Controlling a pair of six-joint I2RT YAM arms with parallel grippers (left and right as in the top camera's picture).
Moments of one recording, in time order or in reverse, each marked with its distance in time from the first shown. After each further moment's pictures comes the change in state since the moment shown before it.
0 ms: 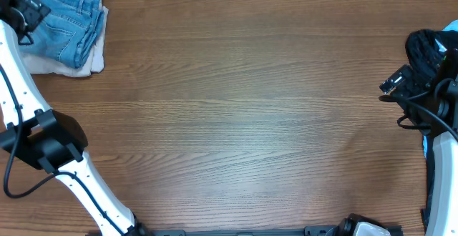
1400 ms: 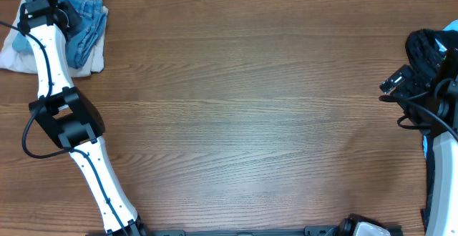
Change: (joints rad) left arm -0.097 0.323 0.012 0.434 -0.046 0.257; right arm 0.000 0.000 0.000 0.000 0.000 0.000
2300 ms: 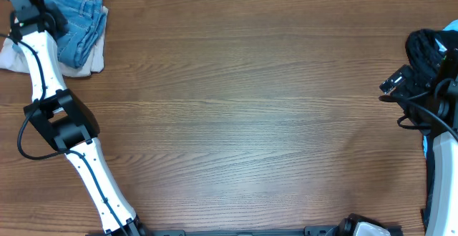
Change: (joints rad) left arm 0.060 0.069 0.024 0.097 -0.050 0.027; right arm 0.000 0.000 0.000 0.000 0.000 0.000
